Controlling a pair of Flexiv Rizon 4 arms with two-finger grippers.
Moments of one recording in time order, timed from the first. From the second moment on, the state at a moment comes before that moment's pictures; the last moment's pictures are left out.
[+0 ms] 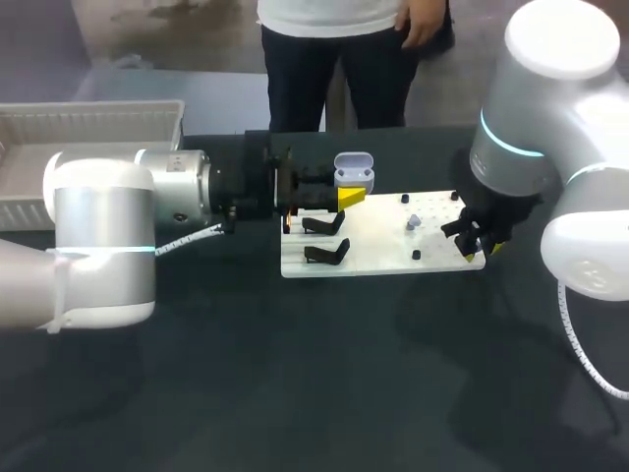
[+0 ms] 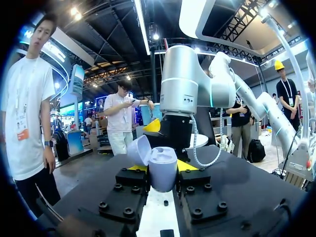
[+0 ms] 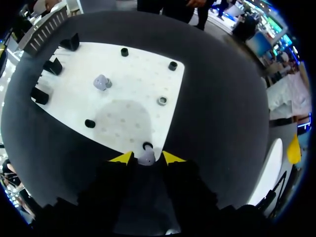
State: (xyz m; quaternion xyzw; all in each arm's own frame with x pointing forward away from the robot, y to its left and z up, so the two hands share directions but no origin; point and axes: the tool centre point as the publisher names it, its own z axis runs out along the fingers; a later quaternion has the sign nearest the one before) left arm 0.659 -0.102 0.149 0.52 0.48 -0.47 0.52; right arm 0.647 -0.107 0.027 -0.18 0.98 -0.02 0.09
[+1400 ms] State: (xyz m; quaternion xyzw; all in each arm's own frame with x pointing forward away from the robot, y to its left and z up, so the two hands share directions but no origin) left arm 0.659 -0.102 0.149 0.52 0.48 -0.47 0.52; right arm 0.649 -0.103 0.039 -0.17 0.98 -0.03 0.09
